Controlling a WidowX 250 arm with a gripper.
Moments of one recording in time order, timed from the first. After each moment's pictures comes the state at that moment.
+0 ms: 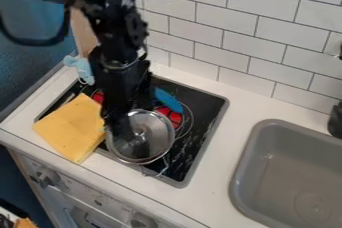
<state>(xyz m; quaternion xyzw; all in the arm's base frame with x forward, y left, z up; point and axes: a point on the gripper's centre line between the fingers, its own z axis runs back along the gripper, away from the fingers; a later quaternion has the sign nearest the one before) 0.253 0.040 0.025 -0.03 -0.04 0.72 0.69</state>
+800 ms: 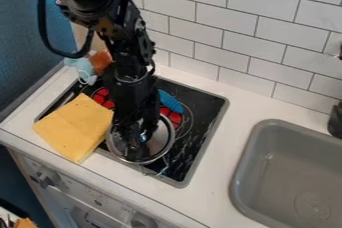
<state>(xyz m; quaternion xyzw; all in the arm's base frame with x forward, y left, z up) 0.277 0.042 -0.017 -0.03 -0.02 0.70 0.71</state>
